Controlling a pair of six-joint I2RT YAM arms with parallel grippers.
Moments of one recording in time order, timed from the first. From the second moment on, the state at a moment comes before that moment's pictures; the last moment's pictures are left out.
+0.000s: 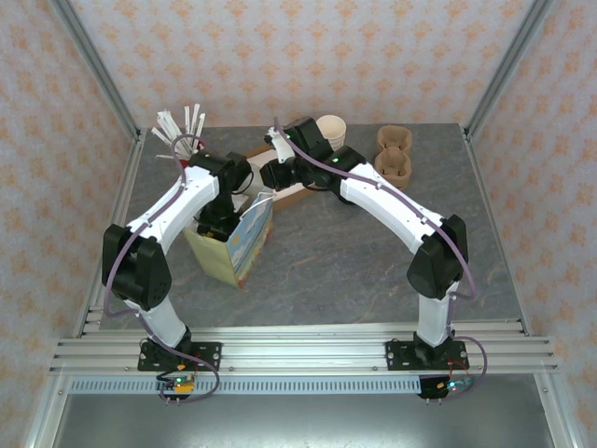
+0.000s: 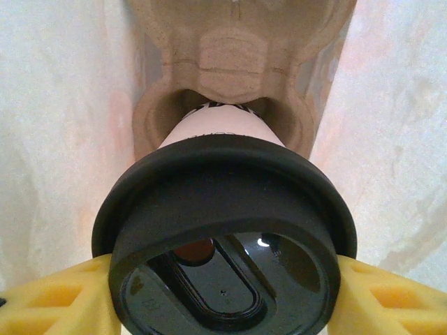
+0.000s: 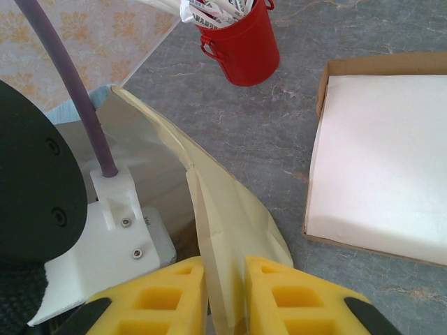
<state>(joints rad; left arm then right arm) -0.33 1.72 1.52 -1.51 0.01 -0.12 0.73 1.89 1.87 -0.67 -0.25 0.22</state>
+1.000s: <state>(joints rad) -0.32 1.74 1.51 -1.48 0.01 -0.12 0.74 1.89 1.87 -0.66 -0.24 0.22</state>
